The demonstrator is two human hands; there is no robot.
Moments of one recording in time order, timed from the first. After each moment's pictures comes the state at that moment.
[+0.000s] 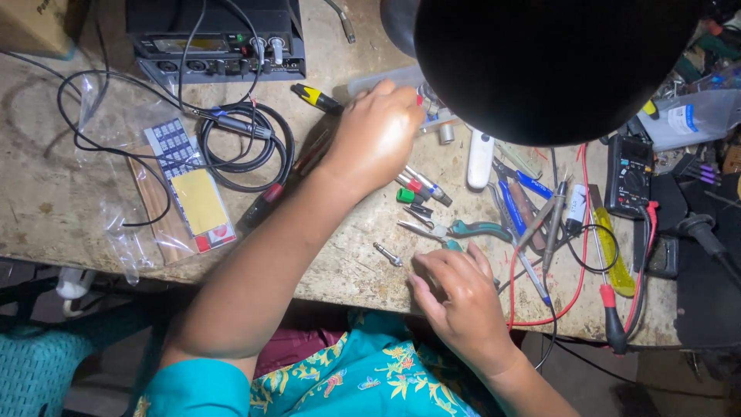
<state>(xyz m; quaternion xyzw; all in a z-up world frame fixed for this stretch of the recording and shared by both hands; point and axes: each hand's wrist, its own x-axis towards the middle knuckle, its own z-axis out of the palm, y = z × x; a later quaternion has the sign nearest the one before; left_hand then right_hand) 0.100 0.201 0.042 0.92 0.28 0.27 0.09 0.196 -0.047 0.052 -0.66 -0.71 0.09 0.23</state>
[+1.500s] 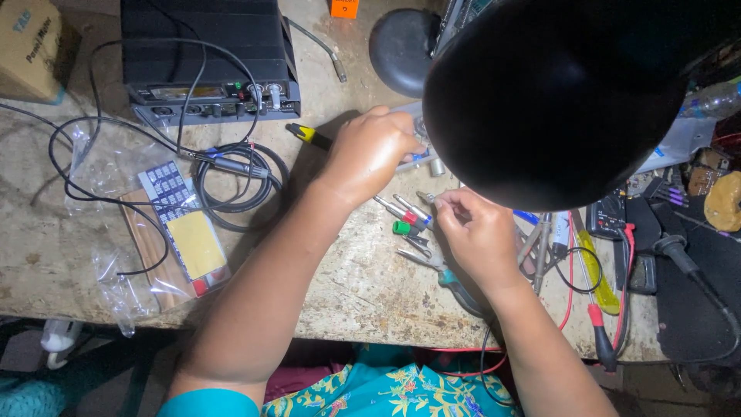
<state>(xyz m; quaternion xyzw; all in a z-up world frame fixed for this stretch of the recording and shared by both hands) 0.107 0.238 0.038 0.88 0.33 0.25 0.24 0.239 0.065 0.065 -0.75 -0.58 0.03 0.32</state>
